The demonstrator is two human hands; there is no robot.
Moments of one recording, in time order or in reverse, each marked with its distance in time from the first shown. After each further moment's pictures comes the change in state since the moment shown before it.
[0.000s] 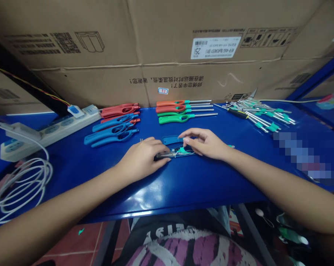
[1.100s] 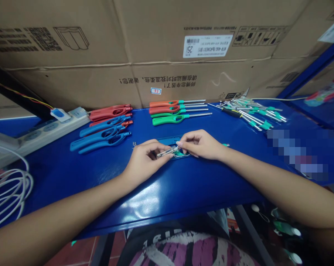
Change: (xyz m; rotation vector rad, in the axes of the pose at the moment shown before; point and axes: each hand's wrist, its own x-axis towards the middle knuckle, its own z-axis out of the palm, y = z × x) left_hand 0.014 0.004 0.037 -0.592 0.358 -0.190; right_hand 0.003 0.002 -0.004 -0.035 -0.046 0.051
